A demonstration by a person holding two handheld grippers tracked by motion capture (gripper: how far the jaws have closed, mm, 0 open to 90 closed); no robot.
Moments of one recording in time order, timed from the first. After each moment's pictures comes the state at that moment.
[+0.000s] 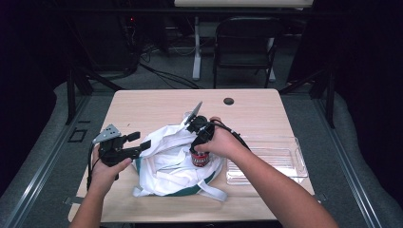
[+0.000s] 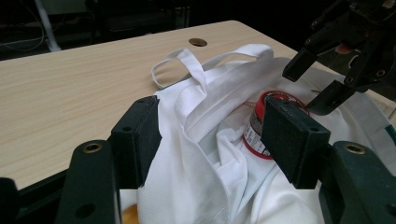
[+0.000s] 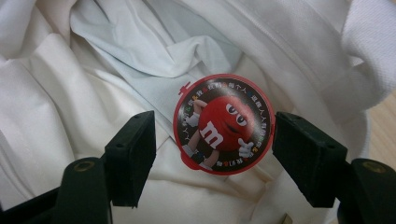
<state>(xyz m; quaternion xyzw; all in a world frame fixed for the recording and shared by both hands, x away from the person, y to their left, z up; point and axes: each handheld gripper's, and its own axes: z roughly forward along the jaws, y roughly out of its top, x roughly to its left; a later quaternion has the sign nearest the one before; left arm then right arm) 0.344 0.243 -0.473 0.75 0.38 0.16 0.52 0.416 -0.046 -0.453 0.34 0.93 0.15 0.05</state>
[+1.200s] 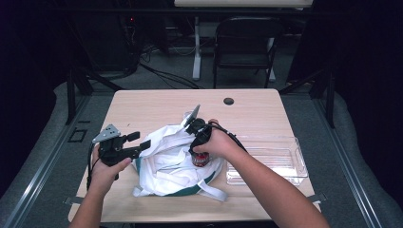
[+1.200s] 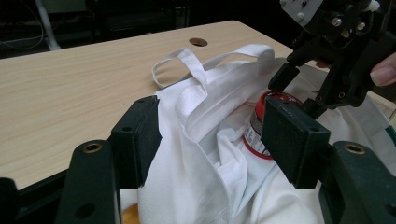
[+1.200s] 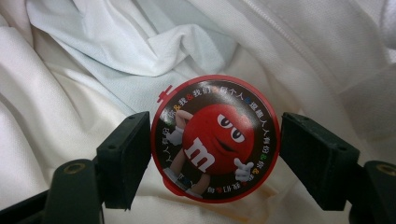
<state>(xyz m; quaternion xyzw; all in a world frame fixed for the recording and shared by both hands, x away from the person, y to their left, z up) 0.345 0.244 -0.473 0.75 0.38 0.15 0.52 0.429 -0.040 -0.480 0.36 0.93 0.12 0.04</state>
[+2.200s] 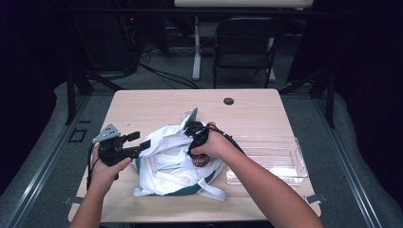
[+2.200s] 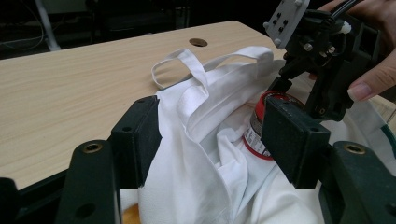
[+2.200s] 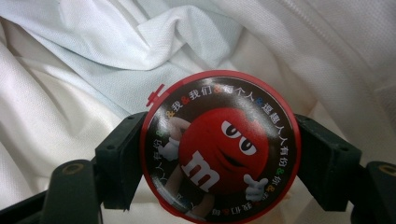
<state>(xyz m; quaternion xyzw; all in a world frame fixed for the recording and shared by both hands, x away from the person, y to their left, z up) 0.345 0.244 -0.473 0.75 0.38 0.15 0.52 0.435 -0.033 -0.497 0.38 0.92 0.09 0.02</state>
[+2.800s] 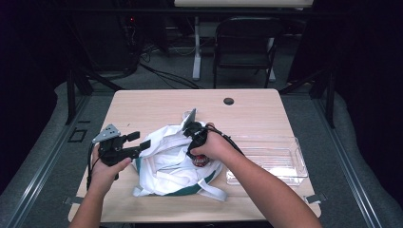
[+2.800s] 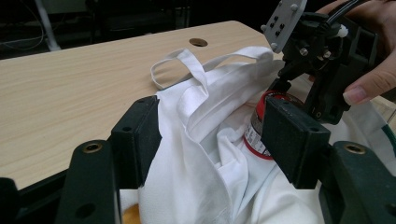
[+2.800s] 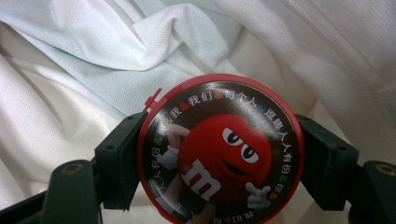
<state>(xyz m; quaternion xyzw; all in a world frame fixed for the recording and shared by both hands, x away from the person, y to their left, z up) 0.345 0.244 -0.473 0.75 0.38 0.15 0.52 0.434 -0.030 -0.499 0.38 0.92 0.08 0.03</state>
